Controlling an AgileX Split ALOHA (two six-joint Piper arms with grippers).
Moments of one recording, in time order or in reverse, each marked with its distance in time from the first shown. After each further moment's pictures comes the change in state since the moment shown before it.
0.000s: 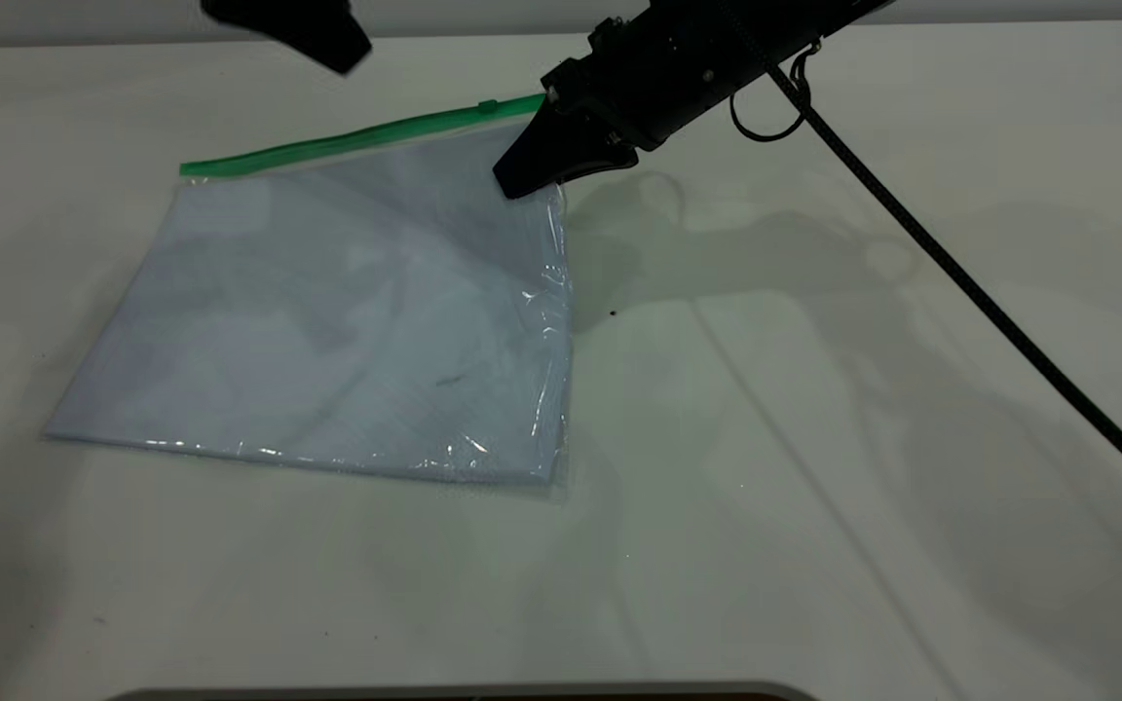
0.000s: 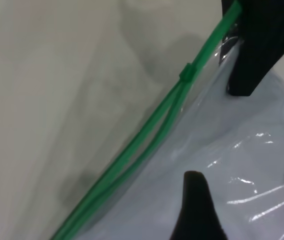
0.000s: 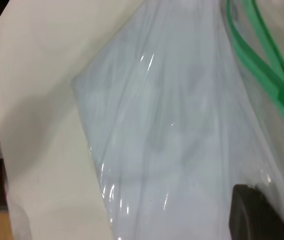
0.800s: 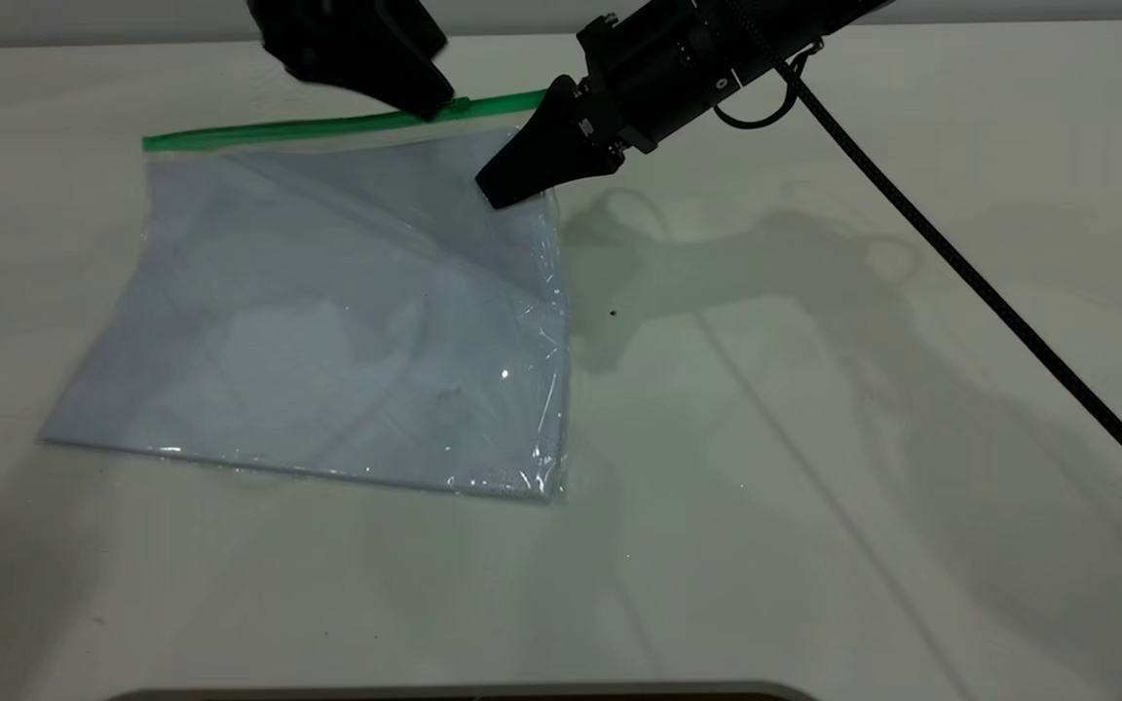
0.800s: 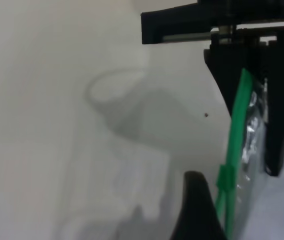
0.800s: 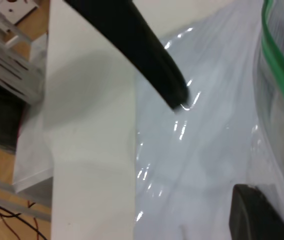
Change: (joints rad) left arm -0.050 0.083 0.000 -0.186 0.010 0.314; right arm -0.003 0.000 0.000 0.006 0.168 -0.308
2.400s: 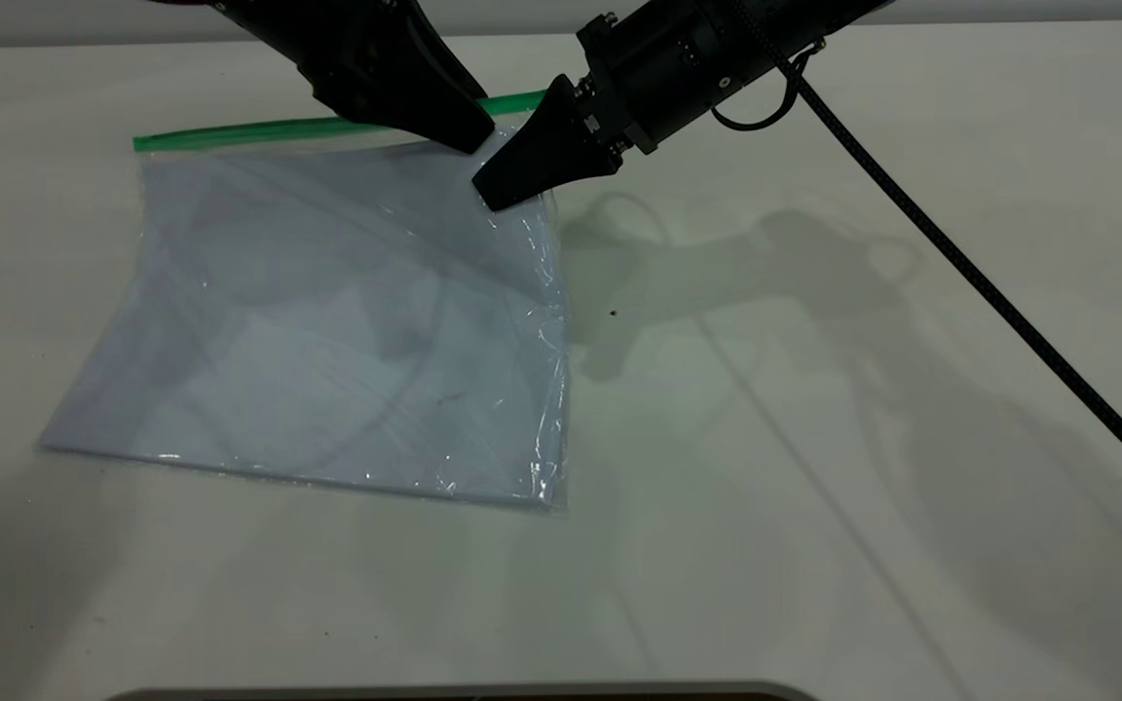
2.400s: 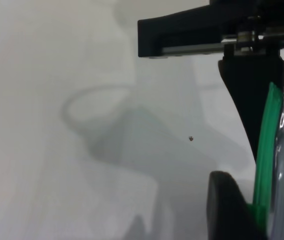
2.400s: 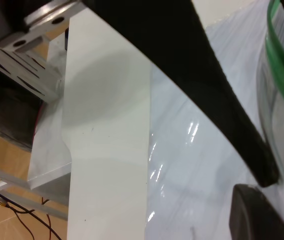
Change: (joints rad) left arm -0.005 0.076 -0.002 -0.122 0.019 0.050; right arm 0.000 0.000 0.000 0.000 0.039 -0.002
